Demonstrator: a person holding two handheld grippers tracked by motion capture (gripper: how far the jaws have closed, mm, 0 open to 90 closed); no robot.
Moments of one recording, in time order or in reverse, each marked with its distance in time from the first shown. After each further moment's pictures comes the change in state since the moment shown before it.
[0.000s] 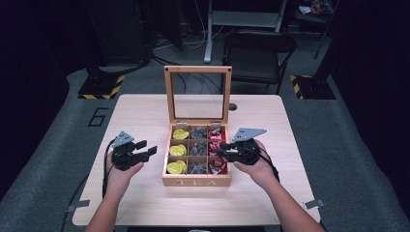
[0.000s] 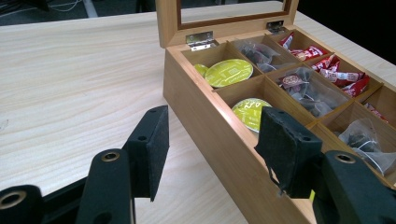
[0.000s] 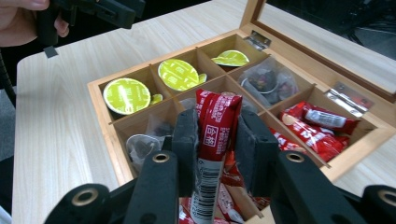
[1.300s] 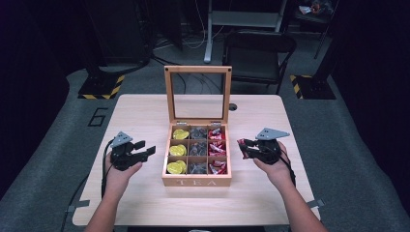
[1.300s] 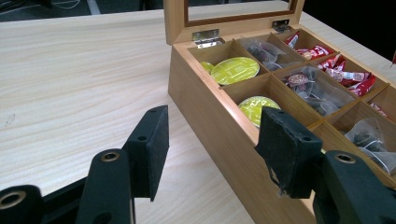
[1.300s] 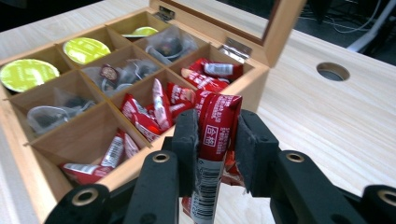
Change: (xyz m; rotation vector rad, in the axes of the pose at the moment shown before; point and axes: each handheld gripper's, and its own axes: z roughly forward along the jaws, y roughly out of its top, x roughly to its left) left arm 0.004 -0.002 -0.001 0.002 0.009 -0.009; right arm -0.043 -0.043 -0.034 -0.007 -0.230 0.090
